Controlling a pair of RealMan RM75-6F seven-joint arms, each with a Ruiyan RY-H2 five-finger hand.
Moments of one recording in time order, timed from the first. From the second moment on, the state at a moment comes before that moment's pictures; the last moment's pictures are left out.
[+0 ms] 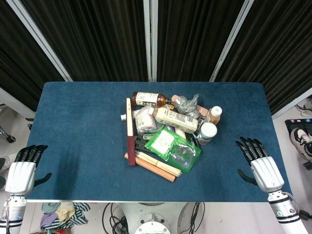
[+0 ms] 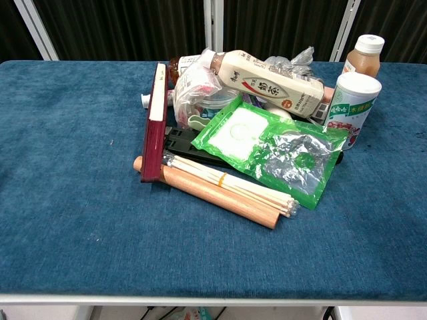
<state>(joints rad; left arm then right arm) -0.08 -1.28 -0.04 -1.51 1.55 1.55 0.16 0.18 -1.16 -0.02 -1.64 -1.66 1.47 -0.03</state>
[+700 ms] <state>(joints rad) -0.07 -1.29 -0.03 -1.48 1.54 1.55 0.12 0.37 -1.21 0.08 -1.70 -1.61 1.22 -0.09</state>
